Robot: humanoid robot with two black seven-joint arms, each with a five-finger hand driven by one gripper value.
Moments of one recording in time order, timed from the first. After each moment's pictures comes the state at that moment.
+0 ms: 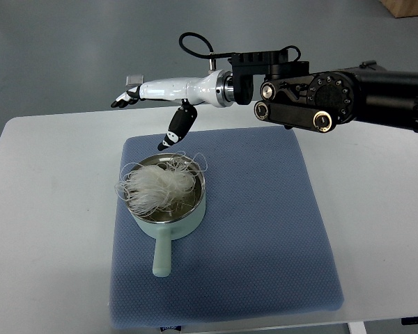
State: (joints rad) left arm -0.10 0.00 -0.04 -0.12 0.01 0.01 0.15; right arm 1.54 -0.10 -0.31 0.85 -0.66 0.07 0.42
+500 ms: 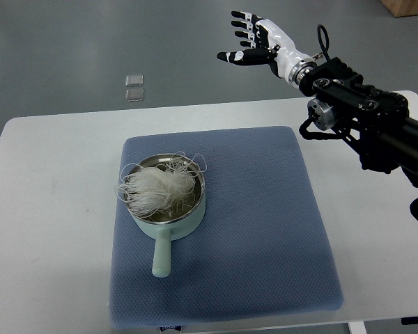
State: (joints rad) left arm -0.10 0.00 -0.04 -0.13 0.01 0.01 0.15; right arm 1.12 -0.13 0.34 0.57 -0.31 -0.06 0.27
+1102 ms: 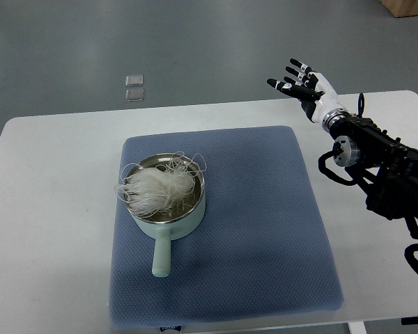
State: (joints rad) left arm -0.10 0.00 -0.04 -0.12 0.01 0.01 0.15; right arm 0.86 -0.13 0.69 0.56 -0.31 -0.06 0.24
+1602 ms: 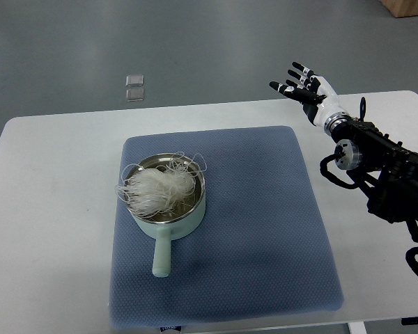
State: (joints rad) left arm -0.10 0.00 -0.04 -0.12 0.01 0.01 0.15; right arm 0.85 -0.14 0.70 0.57 -0.31 -0.05 0.25
